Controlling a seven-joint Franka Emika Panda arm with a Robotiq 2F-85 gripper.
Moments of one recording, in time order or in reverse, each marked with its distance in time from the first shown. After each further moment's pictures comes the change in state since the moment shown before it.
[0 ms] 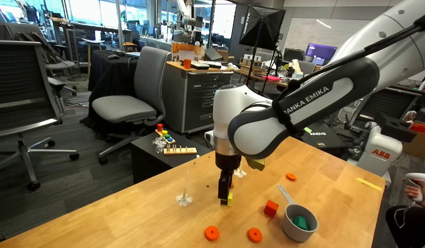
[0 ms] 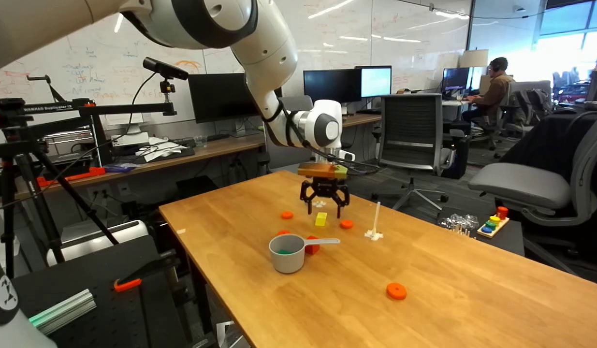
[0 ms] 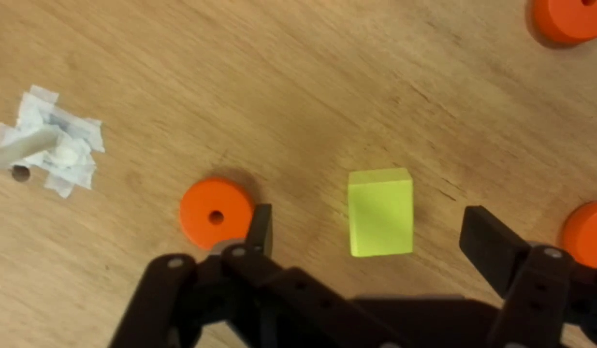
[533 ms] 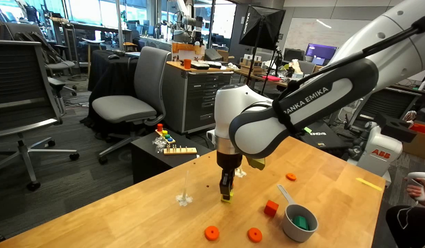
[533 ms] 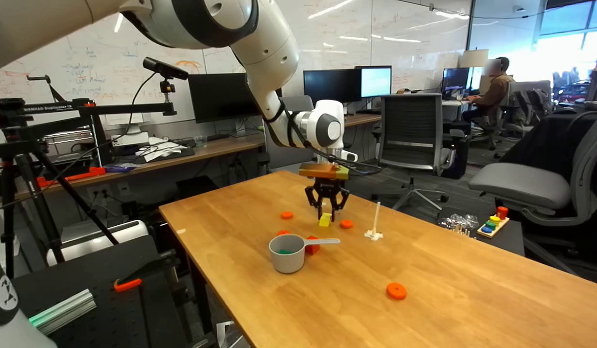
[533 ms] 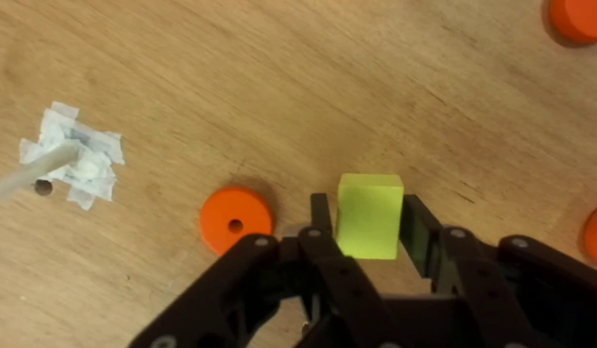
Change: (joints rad) arm 0.000 0.000 -0.012 0.000 0.000 0.004 0.021
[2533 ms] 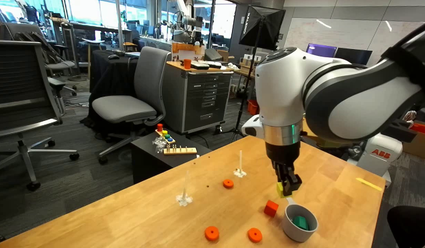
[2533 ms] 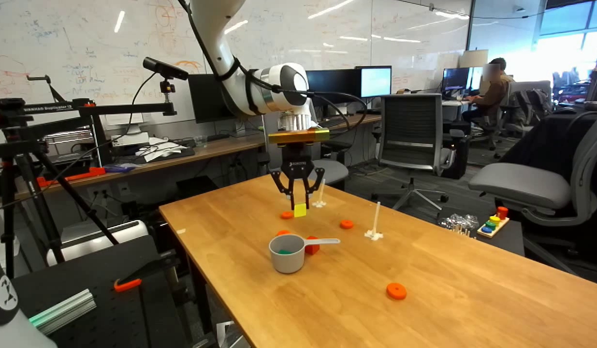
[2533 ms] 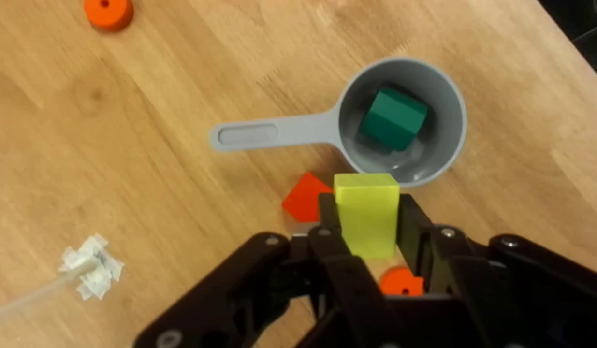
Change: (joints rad) arm 0.006 -0.509 0.007 -0.619 -0.175 -0.068 -0.155
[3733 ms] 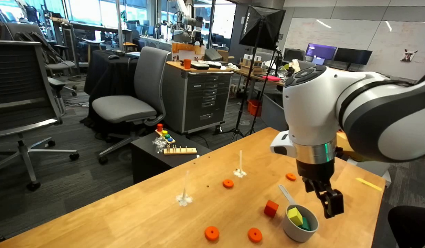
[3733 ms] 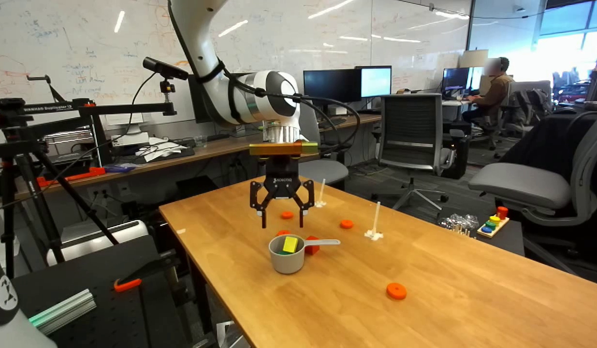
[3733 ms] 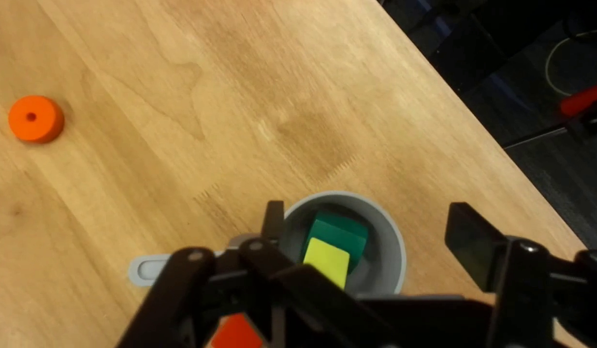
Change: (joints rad) arm -0.028 -0.091 -0.003 -0.215 -0.024 0.015 0.000
